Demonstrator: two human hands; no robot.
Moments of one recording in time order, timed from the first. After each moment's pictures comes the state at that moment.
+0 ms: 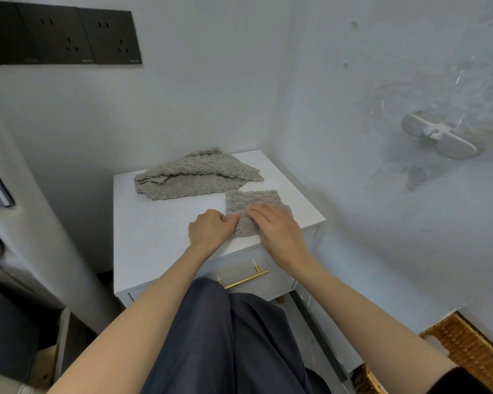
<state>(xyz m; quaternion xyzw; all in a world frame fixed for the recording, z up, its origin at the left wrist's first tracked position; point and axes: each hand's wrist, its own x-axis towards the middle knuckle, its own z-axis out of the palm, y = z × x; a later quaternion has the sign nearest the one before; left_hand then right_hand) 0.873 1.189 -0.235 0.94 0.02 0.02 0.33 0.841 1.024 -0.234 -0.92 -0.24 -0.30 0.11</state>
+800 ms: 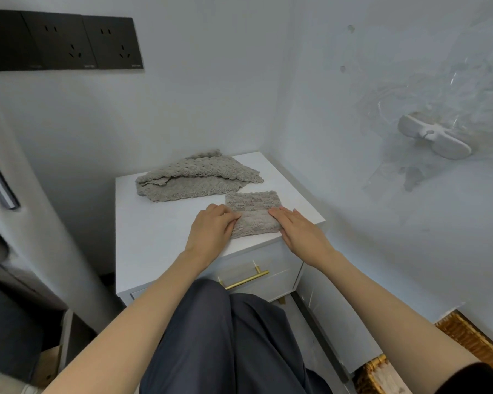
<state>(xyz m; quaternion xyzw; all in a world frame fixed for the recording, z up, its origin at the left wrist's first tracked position) 0.859 1.199 -0.237 0.94 -0.20 0.20 0.20 0.856 0.964 -0.248 -0.96 -0.23 -0.11 0.10</state>
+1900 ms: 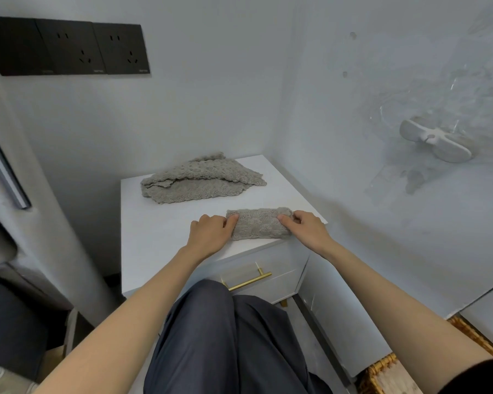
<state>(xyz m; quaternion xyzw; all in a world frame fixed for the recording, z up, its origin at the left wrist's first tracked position) 0.869 1.204 -0.233 0.97 -0.07 0.02 0.23 0.863 0.972 -0.221 -0.93 0.02 -0.01 0.36</state>
